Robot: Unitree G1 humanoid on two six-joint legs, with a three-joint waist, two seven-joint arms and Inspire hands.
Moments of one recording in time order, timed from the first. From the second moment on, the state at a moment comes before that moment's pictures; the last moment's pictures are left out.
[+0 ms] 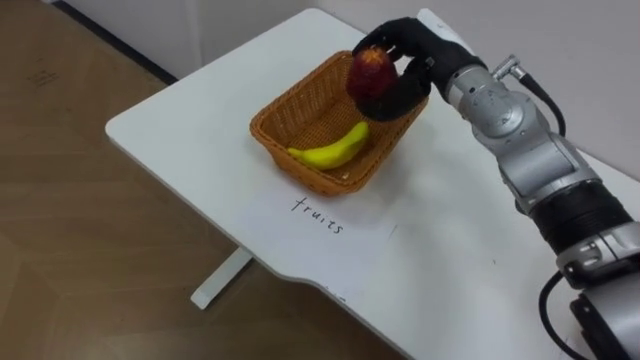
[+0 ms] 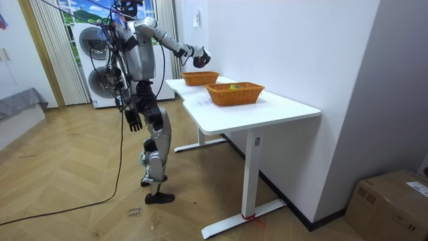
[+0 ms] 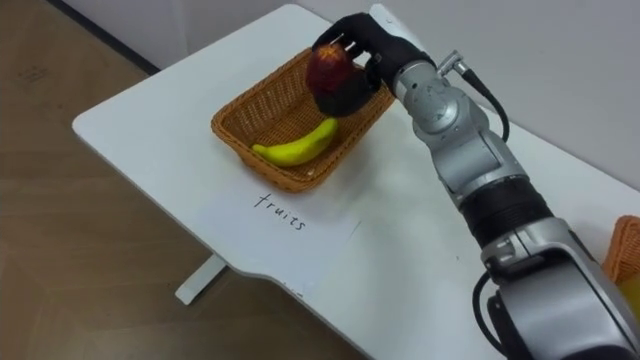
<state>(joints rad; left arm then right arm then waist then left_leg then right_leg) 0.31 0.22 0.00 0.86 0.17 0.14 0.04 -0.79 -0.41 0.37 0.61 -0.17 0.07 0.11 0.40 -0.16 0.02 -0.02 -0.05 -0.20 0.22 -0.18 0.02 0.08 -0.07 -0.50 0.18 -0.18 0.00</state>
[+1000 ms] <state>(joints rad) 0.33 0.22 0.00 0.84 0.17 0.14 0.08 -0.79 -0.41 0.37 0.61 -0.16 0.07 0.10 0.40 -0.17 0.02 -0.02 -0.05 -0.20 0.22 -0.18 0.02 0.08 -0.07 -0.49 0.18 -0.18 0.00</state>
